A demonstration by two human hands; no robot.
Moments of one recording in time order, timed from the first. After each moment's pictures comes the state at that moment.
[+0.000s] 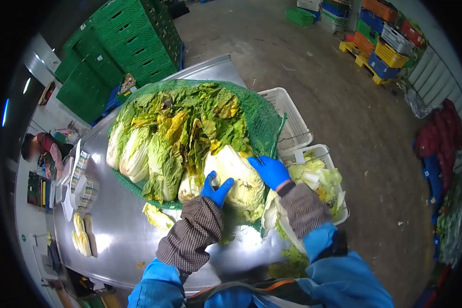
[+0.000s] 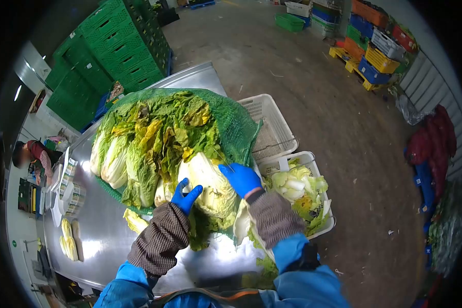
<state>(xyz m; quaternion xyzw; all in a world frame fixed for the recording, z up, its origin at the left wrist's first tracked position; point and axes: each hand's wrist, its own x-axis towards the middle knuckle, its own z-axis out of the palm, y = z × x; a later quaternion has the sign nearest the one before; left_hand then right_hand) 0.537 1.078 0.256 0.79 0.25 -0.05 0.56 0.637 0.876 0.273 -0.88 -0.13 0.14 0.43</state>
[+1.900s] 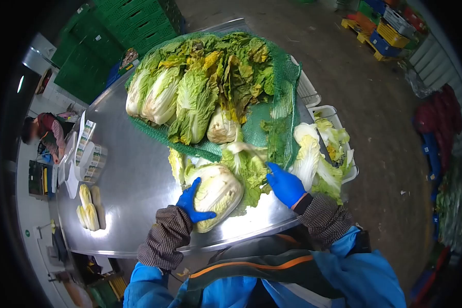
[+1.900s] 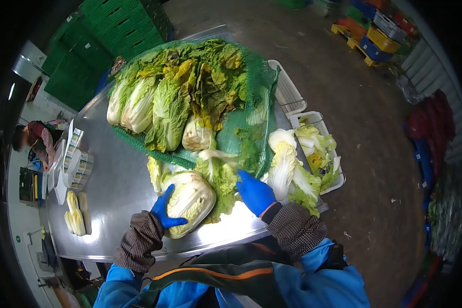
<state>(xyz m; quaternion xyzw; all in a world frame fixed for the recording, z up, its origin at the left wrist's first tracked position) 0.287 1.236 0.276 0.91 0.03 -0.18 0.37 0.387 0.909 0.265 -0.90 -0.18 0.14 0.37</state>
